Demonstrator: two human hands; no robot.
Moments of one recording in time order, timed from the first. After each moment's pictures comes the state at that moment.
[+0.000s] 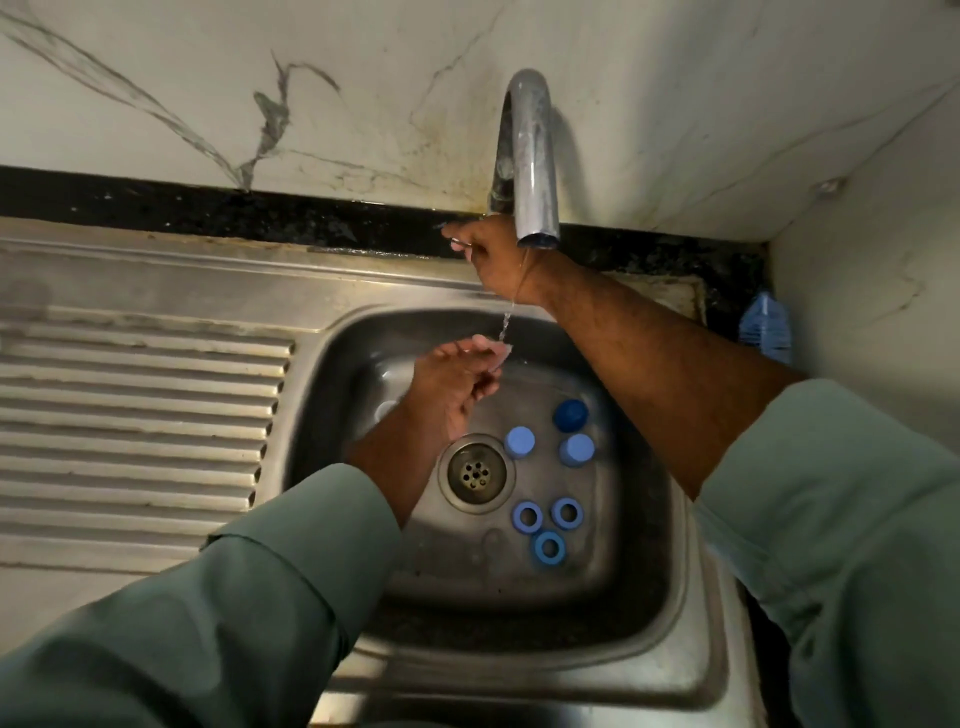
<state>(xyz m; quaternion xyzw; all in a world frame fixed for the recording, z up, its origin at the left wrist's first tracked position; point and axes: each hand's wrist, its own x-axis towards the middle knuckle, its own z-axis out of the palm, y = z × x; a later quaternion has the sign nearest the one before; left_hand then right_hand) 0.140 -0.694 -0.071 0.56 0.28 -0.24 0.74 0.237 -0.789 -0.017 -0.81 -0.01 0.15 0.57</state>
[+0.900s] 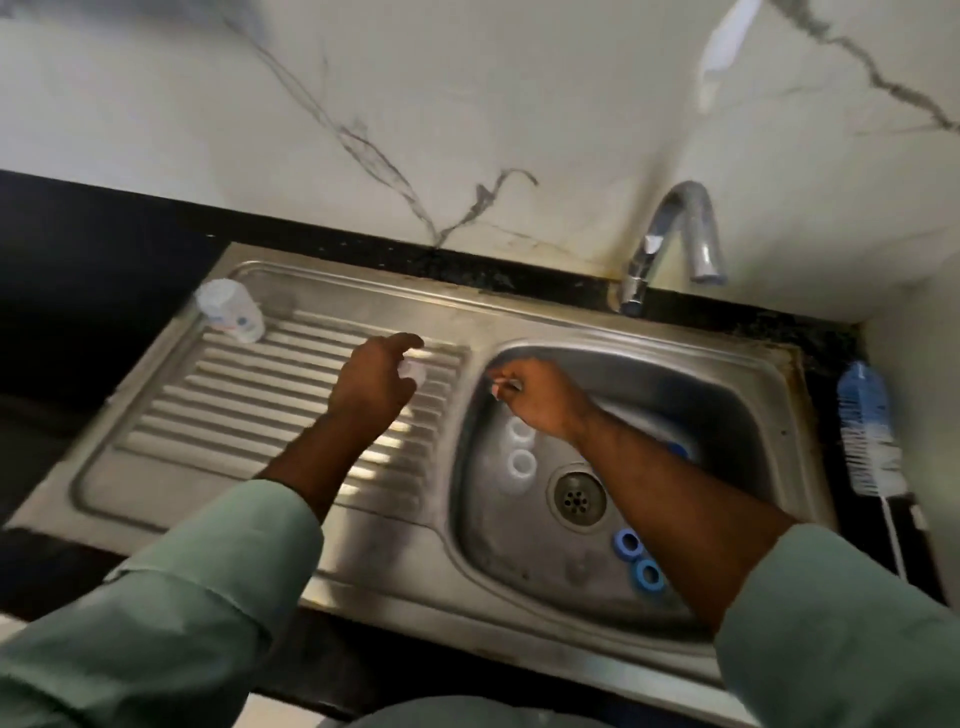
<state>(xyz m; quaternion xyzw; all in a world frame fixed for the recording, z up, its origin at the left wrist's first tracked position) 0.080 -0.441 0.005 0.94 0.07 -0.02 0.32 0.105 -0.659 -0.013 -0.91 -0.16 0.15 0.34</state>
